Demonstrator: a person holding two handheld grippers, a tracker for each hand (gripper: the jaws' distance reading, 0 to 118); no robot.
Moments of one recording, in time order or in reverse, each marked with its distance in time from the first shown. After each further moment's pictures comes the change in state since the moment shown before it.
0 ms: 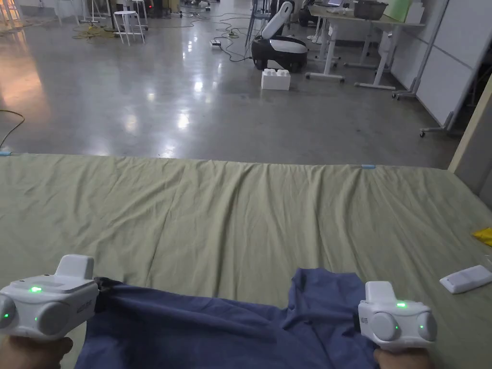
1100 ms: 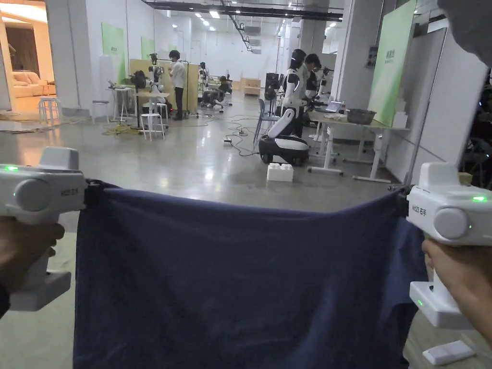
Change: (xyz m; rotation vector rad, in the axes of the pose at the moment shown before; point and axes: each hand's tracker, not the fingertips) left arm -0.057 0.197 0.268 0.443 0.049 0.108; right arm 0.098 0.192 0.332 0.720 -0.038 -0.068
